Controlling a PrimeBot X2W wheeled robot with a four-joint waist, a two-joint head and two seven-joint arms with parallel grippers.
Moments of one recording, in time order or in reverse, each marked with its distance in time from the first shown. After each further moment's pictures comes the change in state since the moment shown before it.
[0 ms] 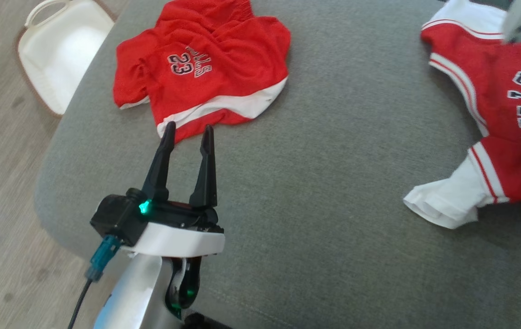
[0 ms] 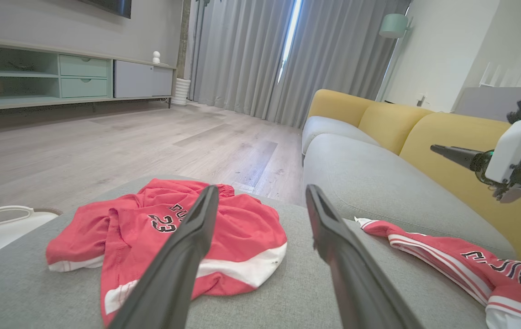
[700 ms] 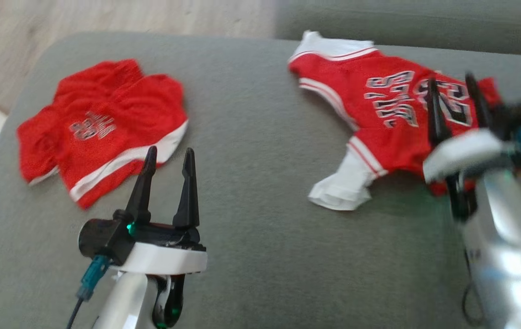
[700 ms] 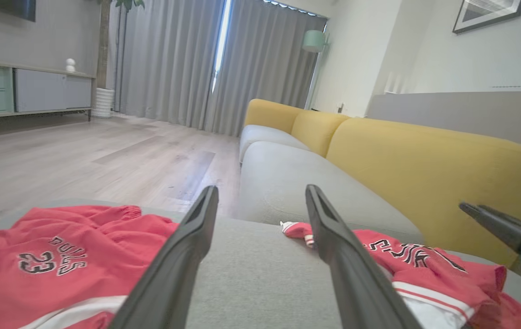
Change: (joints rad) left arm 0.081 0.001 0.091 0.019 0.083 -0.035 0.000; right arm 0.545 0.138 0.095 -0.374 0.231 0.000 -0.163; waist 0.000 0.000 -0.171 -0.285
